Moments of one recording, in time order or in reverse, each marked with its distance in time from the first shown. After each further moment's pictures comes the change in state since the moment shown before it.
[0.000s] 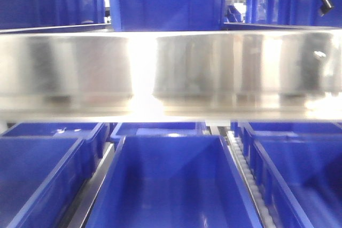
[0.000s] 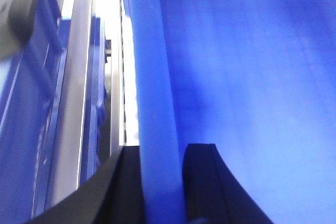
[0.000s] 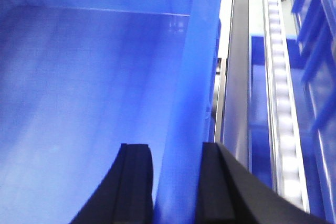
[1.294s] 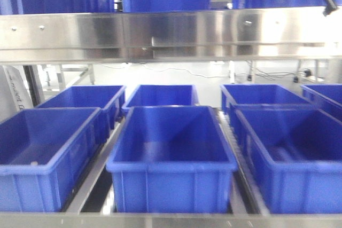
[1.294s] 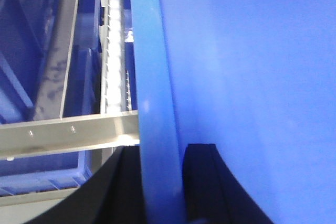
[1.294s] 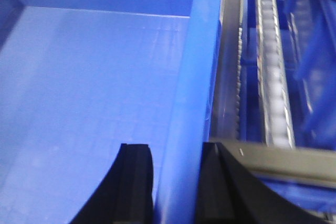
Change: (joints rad) left arm 0.000 0.000 0.000 0.000 -0.011 -0.002; right arm 0.000 -0.002 0.000 0.000 0.000 0.000
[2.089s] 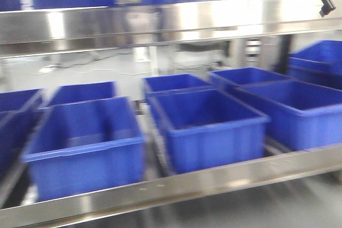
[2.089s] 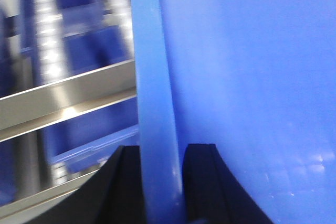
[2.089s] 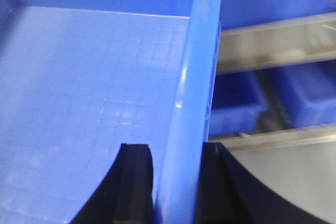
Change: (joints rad) left arm 0.000 0.000 0.000 0.000 0.002 0.000; right arm 0.000 0.000 0.000 0.002 0.004 0.000
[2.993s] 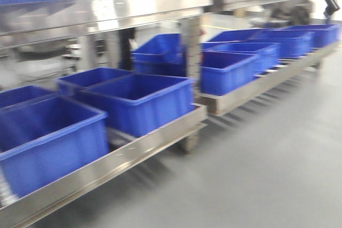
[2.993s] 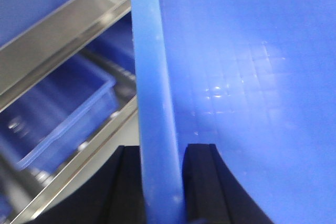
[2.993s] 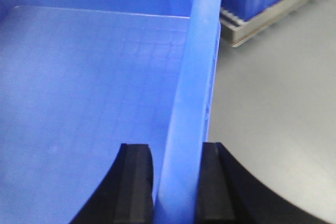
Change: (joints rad) left arm 0.000 0.000 0.000 -0.002 -0.002 0.000; right arm 0.000 0.000 0.000 0.000 0.004 0.000
